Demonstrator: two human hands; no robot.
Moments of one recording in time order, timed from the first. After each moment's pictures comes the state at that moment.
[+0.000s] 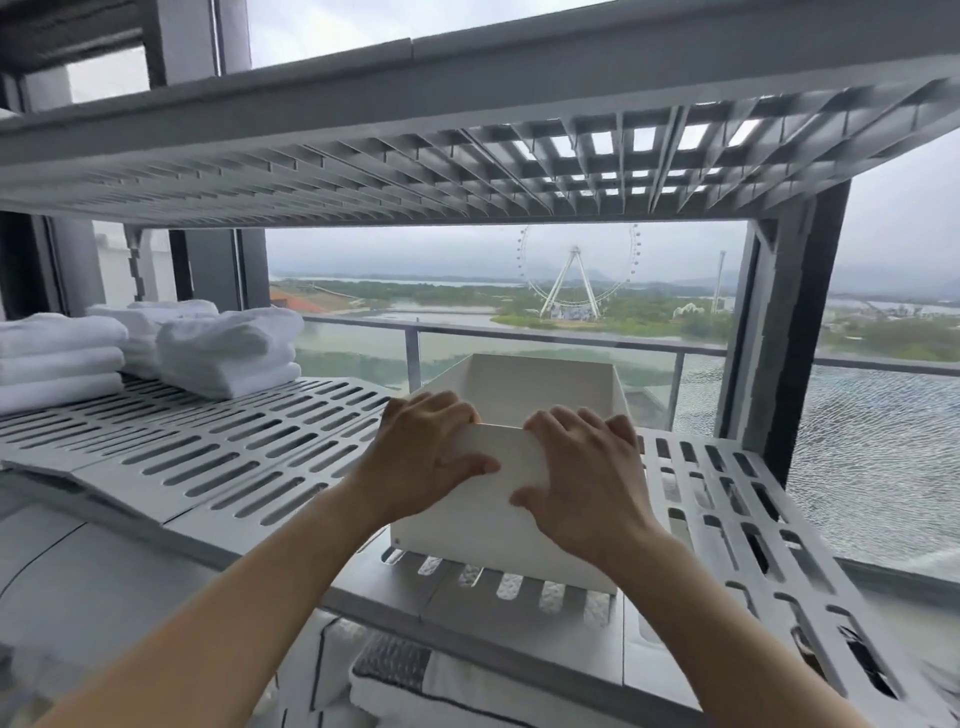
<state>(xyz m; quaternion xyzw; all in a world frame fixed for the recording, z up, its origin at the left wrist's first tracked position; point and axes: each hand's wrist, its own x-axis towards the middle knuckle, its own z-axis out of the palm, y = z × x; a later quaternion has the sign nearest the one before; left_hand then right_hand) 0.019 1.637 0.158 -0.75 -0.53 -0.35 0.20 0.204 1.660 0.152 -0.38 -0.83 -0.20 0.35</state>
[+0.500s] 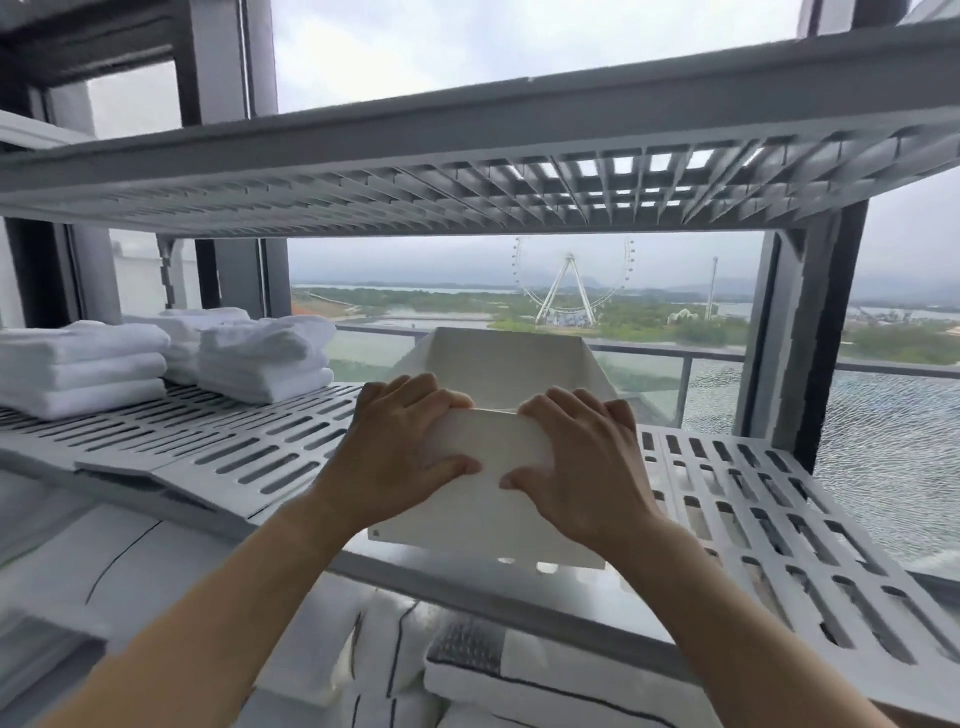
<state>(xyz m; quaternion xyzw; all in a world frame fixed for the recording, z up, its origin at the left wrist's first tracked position) -0.054 1.565 0.171 -0.73 -0.51 -0.36 0.27 0.139 1.610 0.164 -0.32 -0.82 -0.19 0.44</state>
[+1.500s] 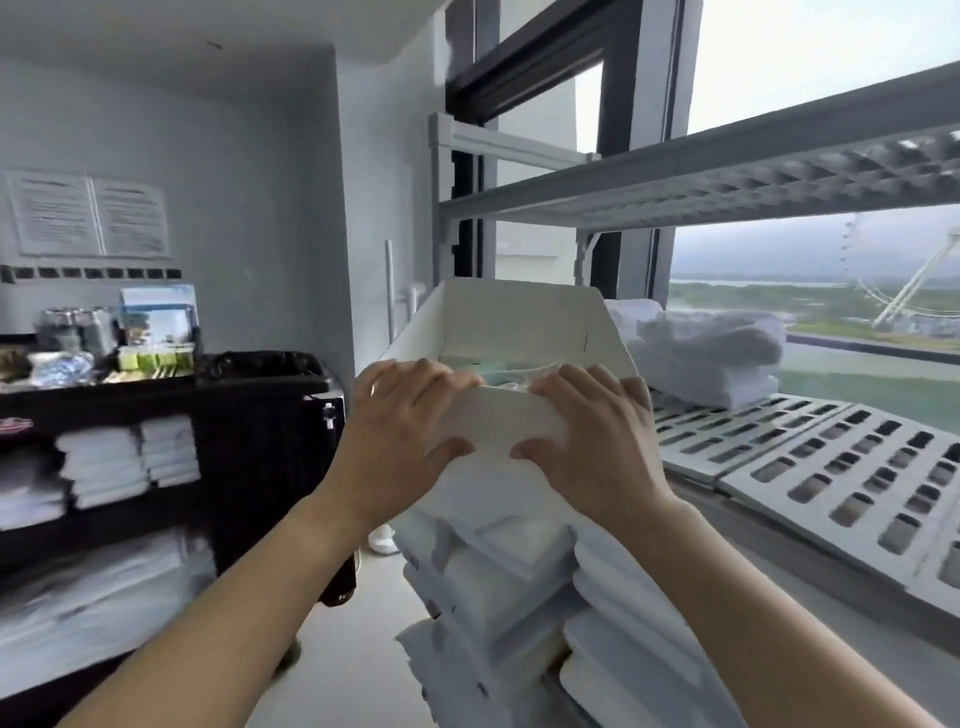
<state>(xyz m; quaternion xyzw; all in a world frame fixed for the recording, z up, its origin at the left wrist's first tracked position) -0.490 1.278 0.151 -0.51 -0.68 -0.22 0.48 -0.363 1.431 0.158 -0.04 -0.85 -0.05 0.52</state>
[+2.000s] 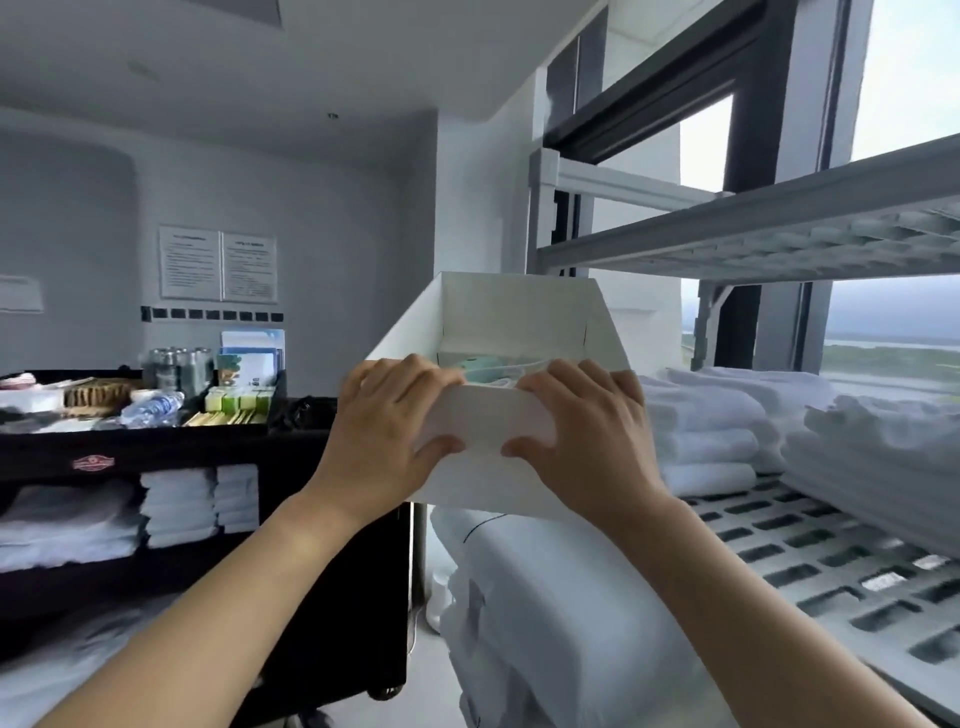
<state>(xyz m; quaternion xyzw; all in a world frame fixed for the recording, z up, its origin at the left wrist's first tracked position) -0.673 1.296 0.193 -0.41 -0.72 -0.20 0.53 -0.578 1.468 0.207 0.06 -0.82 -0.05 0.56</state>
